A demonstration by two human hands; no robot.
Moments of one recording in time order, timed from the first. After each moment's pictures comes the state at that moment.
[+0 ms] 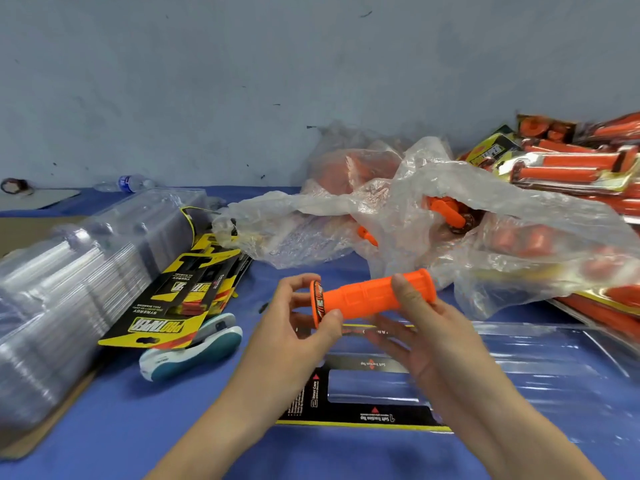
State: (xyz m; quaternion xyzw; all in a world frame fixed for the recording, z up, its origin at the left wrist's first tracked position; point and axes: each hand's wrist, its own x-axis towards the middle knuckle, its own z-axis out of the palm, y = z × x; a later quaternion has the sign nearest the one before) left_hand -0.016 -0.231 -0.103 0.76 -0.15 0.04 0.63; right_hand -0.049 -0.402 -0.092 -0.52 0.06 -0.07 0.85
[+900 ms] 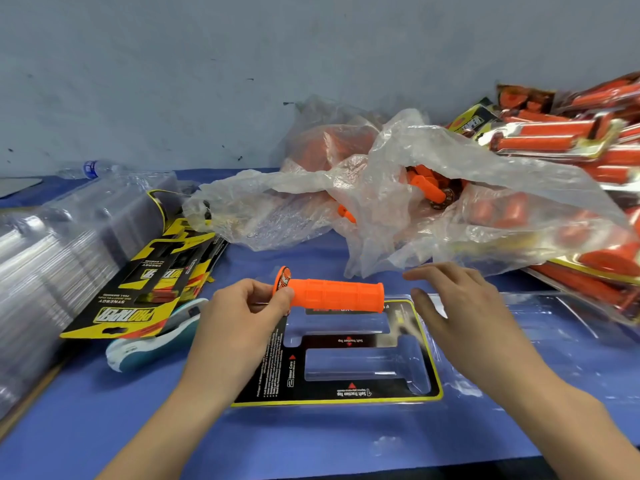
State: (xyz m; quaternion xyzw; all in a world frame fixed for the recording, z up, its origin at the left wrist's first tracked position) left_hand 0.001 -0.223 -0.117 0.86 -0.05 0.11 0.49; right_hand -0.054 -0.475 -0.118 -0.97 0.04 -0.19 0.17
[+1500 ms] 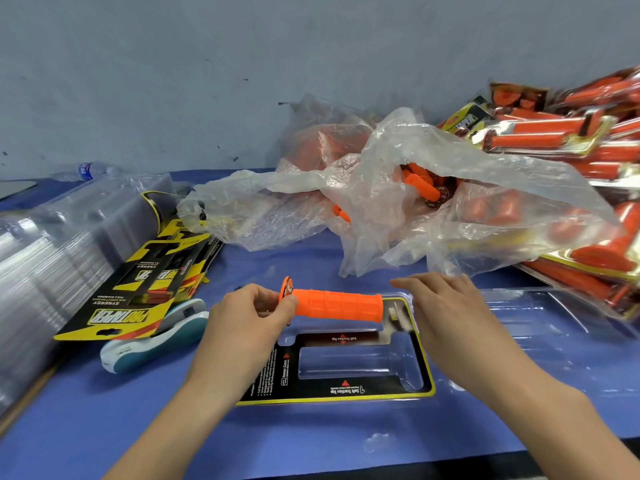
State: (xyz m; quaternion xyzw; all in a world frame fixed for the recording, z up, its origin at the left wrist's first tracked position) left_hand 0.002 -0.231 -0.122 0.90 -0.04 0.08 0.43; right_hand -0.053 -0.477 -0.124 -0.99 0.02 -0.10 0.05
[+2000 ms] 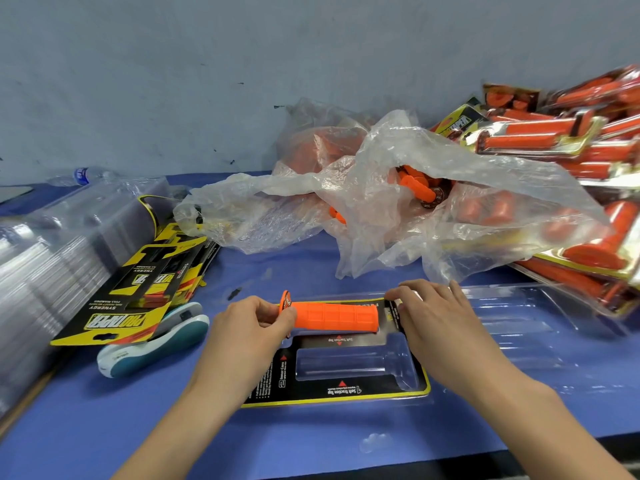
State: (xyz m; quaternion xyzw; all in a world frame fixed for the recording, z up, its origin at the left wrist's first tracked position) left_hand 0.001 -0.235 -0.128 0.89 -0.02 0.04 0.44; right_hand -0.044 -0.479 -0.147 -0.99 0.02 -0.11 0.04
